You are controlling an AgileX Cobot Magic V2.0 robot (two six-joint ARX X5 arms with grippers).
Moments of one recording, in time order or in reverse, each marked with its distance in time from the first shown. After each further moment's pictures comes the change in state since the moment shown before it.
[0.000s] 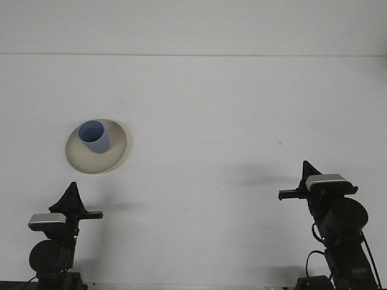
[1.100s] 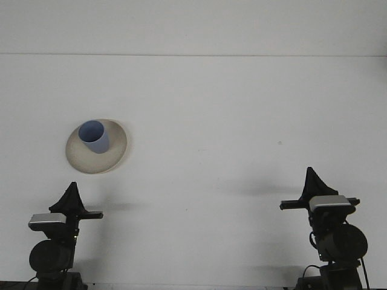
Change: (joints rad) left arm 0.000 0.000 0.000 0.000 0.000 0.000; right arm -0.029 -0.245 -0.256 0.251 0.000 -0.001
